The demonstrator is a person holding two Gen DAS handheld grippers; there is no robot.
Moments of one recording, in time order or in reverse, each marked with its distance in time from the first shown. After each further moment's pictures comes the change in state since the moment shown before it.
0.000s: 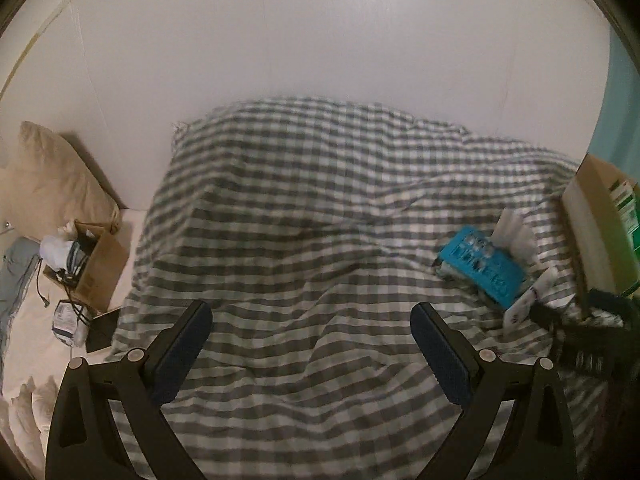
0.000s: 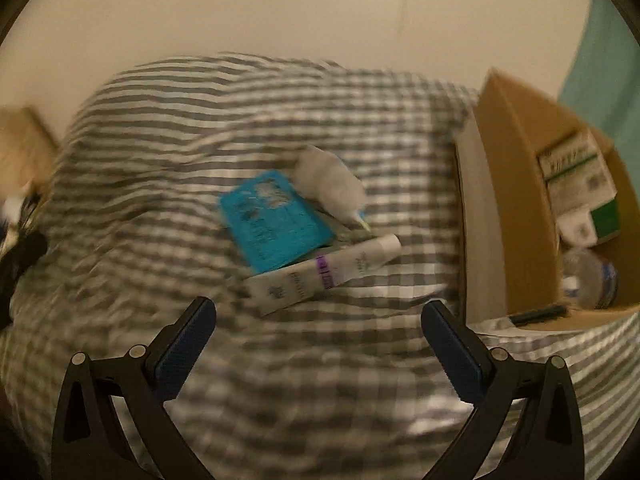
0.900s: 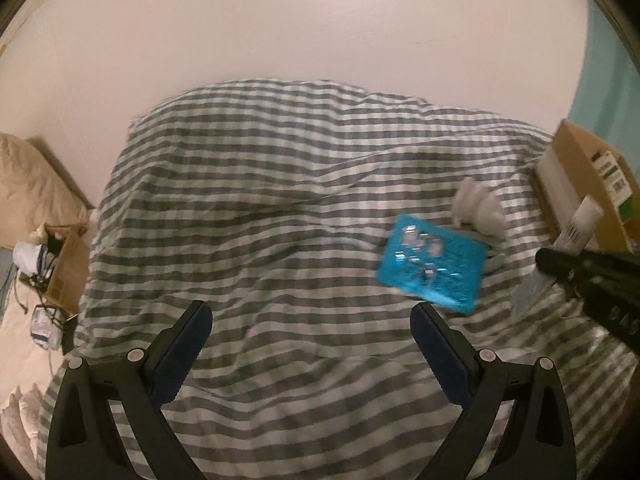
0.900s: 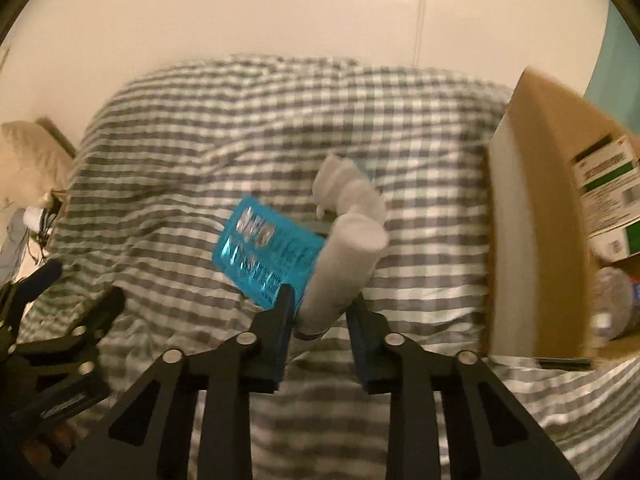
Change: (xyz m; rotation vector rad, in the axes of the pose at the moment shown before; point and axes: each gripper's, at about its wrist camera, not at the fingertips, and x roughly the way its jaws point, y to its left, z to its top) left arm 0.005 -0.042 -0.005 0.050 0.038 -0.096; right arm -0.032 -0.016 0.001 -0.068 -0.043 0.128
